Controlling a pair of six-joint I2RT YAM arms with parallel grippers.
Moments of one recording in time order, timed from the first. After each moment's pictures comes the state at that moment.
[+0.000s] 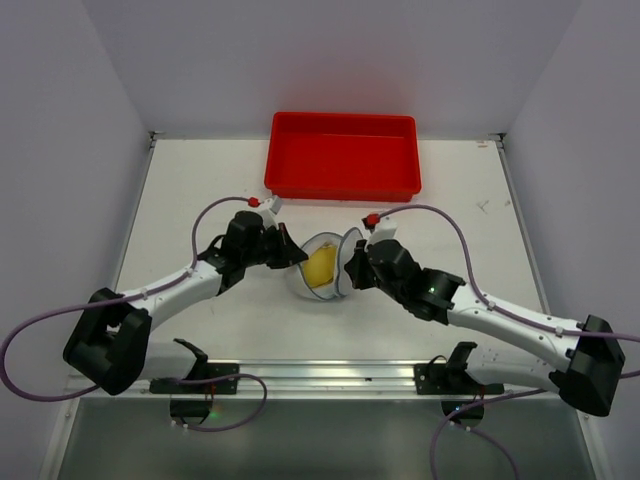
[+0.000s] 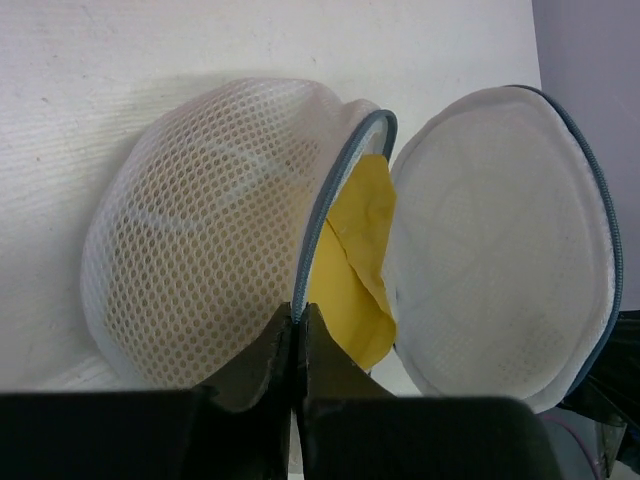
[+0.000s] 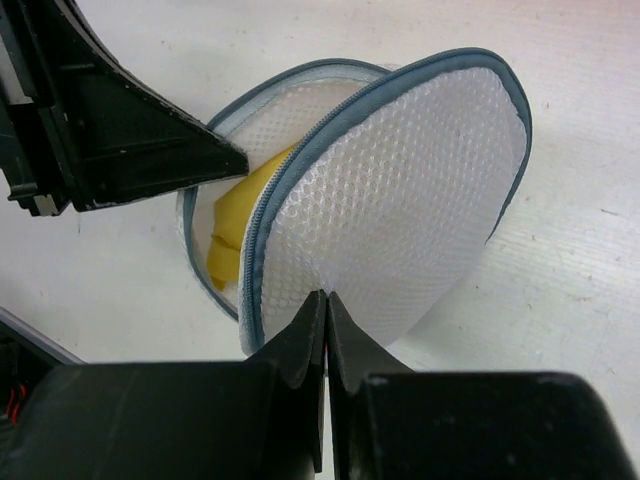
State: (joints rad) left arm -0.52 1.30 0.64 0.10 0.33 -0.69; right arm 0.97 1.10 0.77 -0.23 0.32 0.60
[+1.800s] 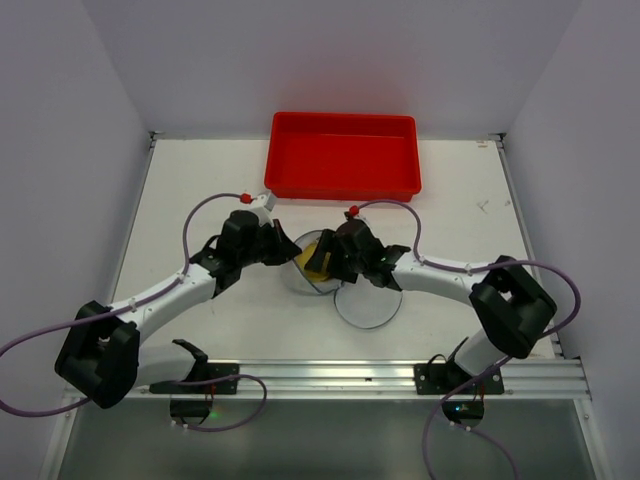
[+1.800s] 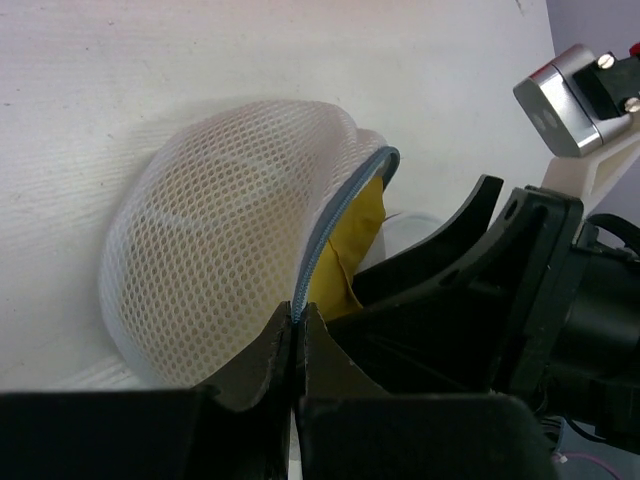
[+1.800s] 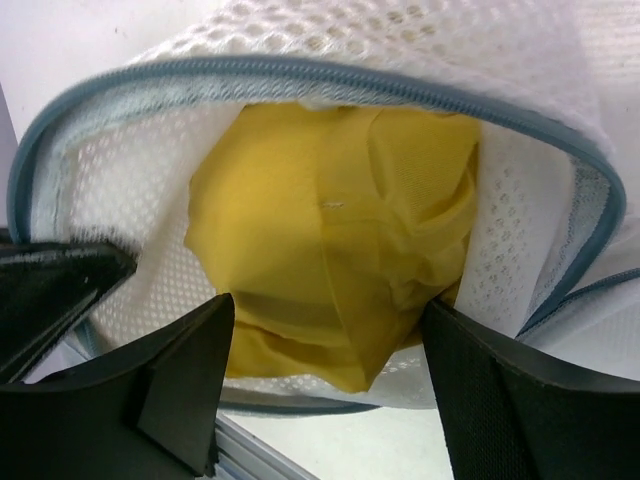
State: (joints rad) left arm -0.53 1.24 0.66 0.04 0.21 -0.64; right arm 0.83 1.56 0.86 -0.06 0.01 1.01
